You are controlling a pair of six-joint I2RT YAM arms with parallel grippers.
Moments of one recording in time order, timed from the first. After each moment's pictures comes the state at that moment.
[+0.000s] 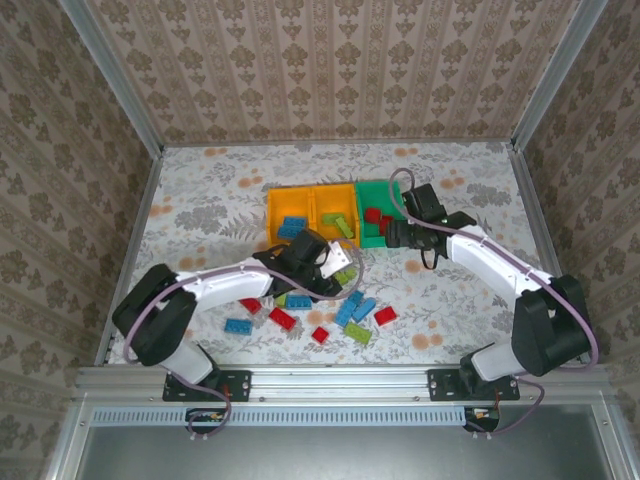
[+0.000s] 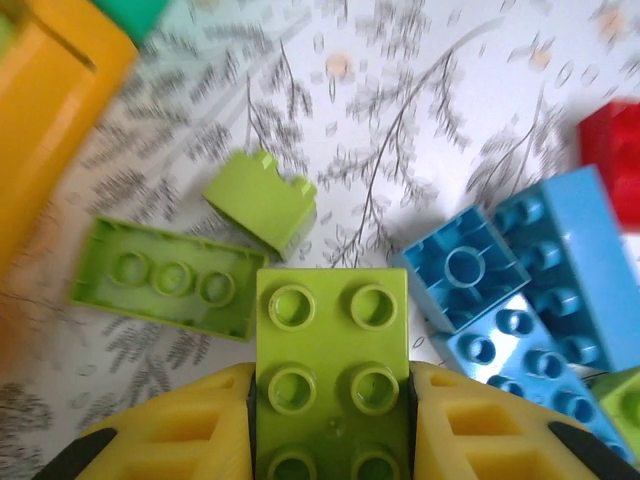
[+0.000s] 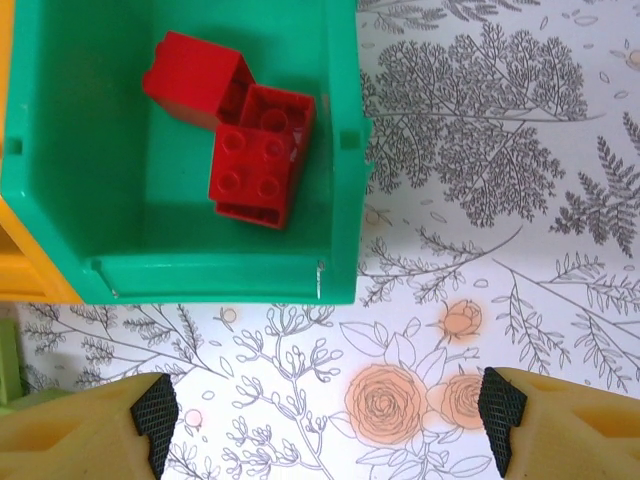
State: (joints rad) left arm -0.88 1.52 0.84 -0.22 0.21 0.18; right arm 0.36 1.43 0.99 -0.57 0.15 0.33
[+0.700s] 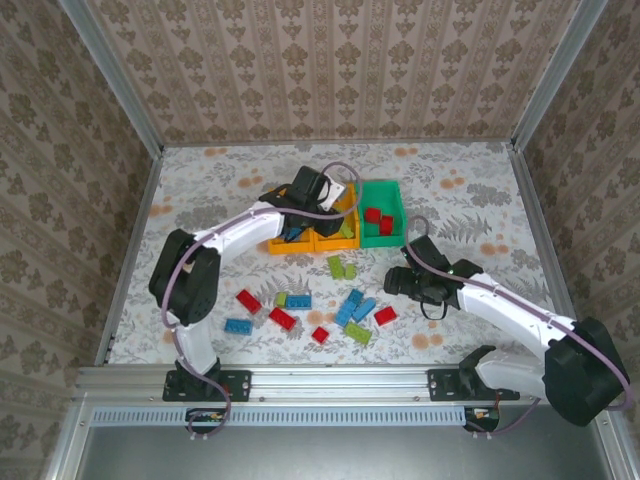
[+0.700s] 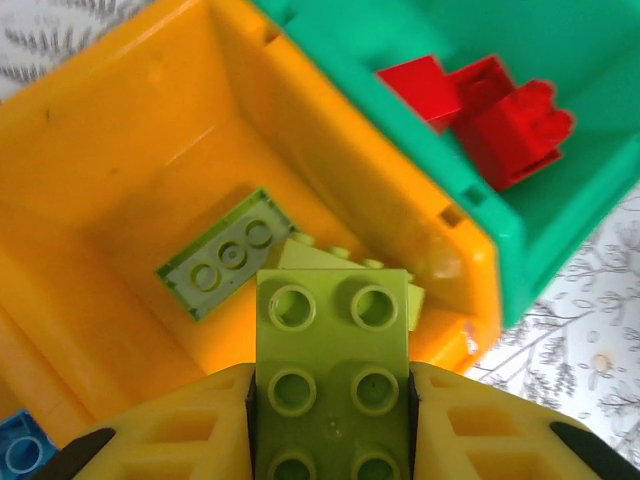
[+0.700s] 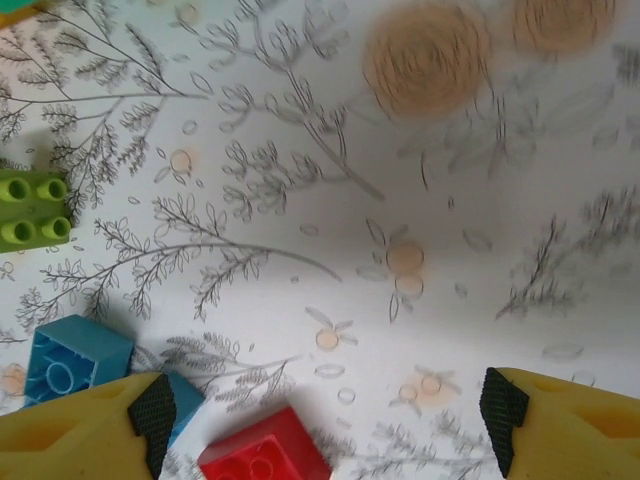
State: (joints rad) left arm -0.67 1.87 1.40 -0.43 0.13 -0.02; right arm 0.52 1.15 0.64 -0.62 0.04 0.81
